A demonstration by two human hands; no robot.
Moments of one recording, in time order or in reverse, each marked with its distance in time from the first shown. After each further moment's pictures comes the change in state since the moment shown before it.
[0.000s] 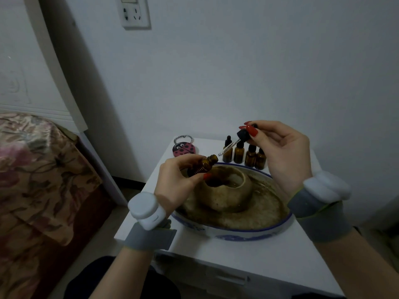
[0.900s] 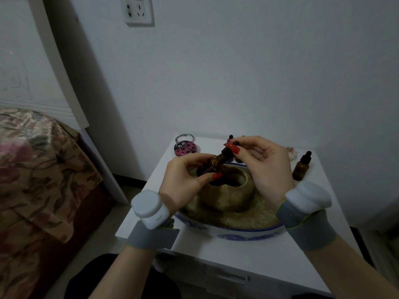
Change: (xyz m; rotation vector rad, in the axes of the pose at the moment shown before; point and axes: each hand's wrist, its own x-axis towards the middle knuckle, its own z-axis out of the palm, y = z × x) left_hand -0.002 0.012 0.002 -0.058 -0.087 0.012; right_hand -0.017 0.011 0.016 -0.074 -0.146 0.047
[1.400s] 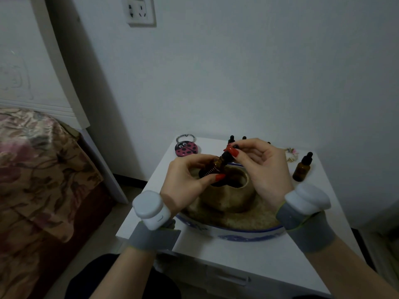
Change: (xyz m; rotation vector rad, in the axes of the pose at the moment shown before) left_hand -0.003 0.005 0.000 -0.004 0.005 0.035; right_hand 0.000 0.008 -0.001 -0.061 -0.028 0.001
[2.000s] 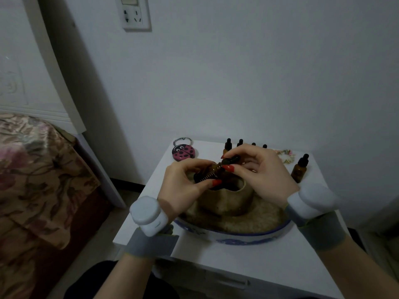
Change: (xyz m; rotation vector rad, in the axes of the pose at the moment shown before) left_hand 0.000 0.000 -0.001 0.045 0.004 -0.016; right_hand 0.008 -0.002 -0.019 -0.302 -0.288 -0.027
